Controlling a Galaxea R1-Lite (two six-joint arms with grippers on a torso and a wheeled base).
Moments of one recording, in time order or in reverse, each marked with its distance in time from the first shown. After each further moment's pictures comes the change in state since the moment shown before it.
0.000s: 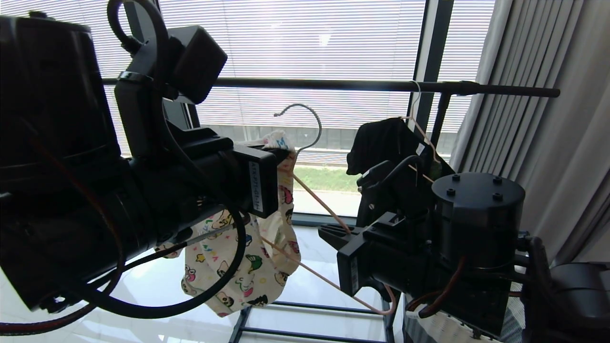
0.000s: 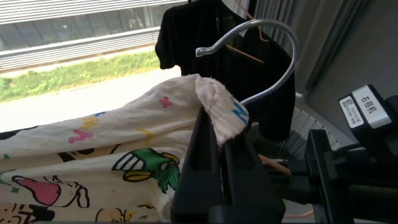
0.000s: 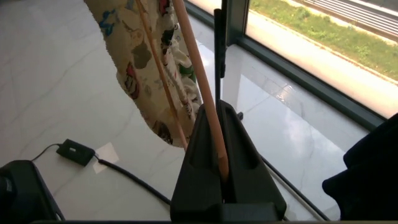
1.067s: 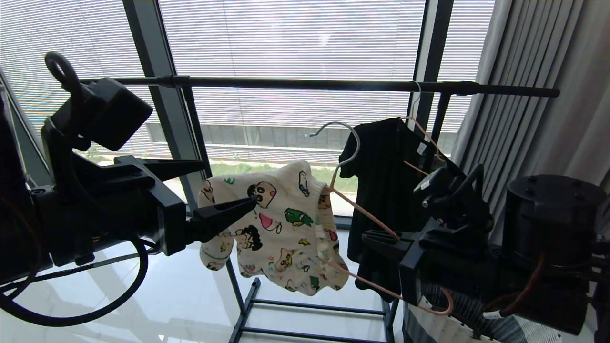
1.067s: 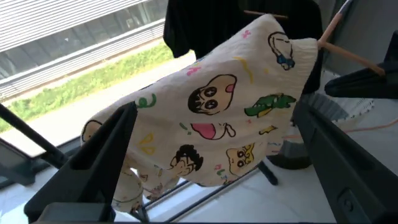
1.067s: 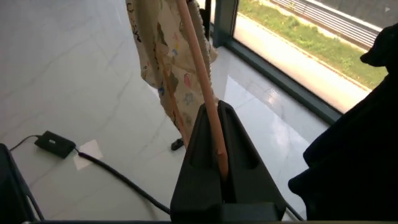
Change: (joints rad) left arm 0.331 -0.172 0.174 0.097 -0.426 0.226; right arm -0.143 -0.176 0.197 0.020 0.166 -0.142
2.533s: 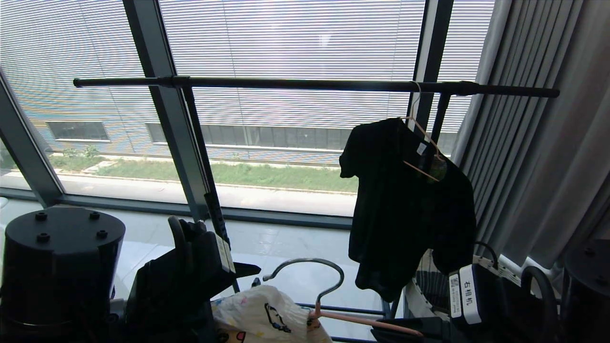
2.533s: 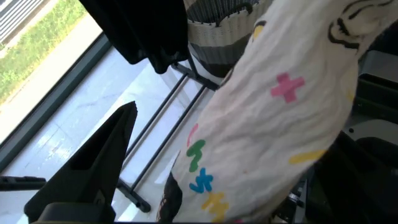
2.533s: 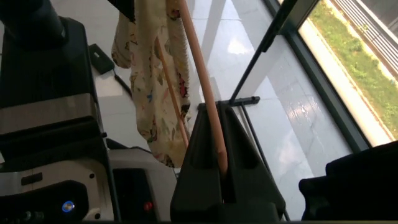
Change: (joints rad) left arm -0.190 0.051 0.275 -0.030 -0.120 0.160; right arm 0.161 -0.134 0.190 0.035 0.129 -0.196
